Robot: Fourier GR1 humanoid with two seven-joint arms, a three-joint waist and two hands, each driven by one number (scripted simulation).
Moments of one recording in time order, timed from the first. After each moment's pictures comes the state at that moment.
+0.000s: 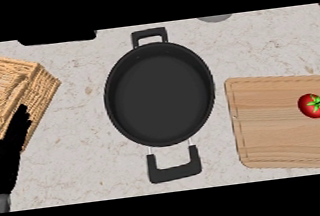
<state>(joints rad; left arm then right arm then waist) 0.02 0.56 -0.16 -1.52 0.19 0.28 0.08 0.08 -0.96 -0.04 -1.68 0.03 -0.01 0.66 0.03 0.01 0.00</state>
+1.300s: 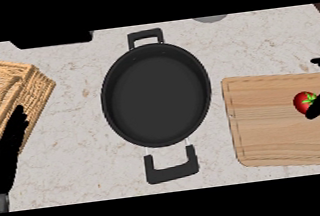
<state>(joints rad) 0.03 0.48 -0.06 -1.52 0.10 0.19 0.11 -0.43 -0.71 0.13 -1.20 0.13 0.42 0.88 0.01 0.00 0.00</state>
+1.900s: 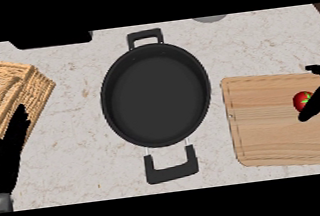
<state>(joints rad) 0.03 0.41 -0.01 -1.56 0.03 0.16 0.15 -0.46 -0.62 0.09 -1.06 0.29 0.44 0.82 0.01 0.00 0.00</state>
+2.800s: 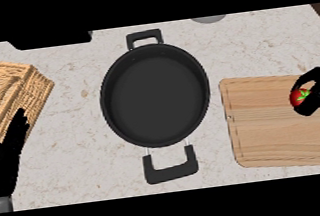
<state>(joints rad) 0.05 0.35 0.07 -1.55 -0.04 0.09 0.12 -0.44 -0.55 0.04 -1.00 0.47 0.45 0.65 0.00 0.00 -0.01</state>
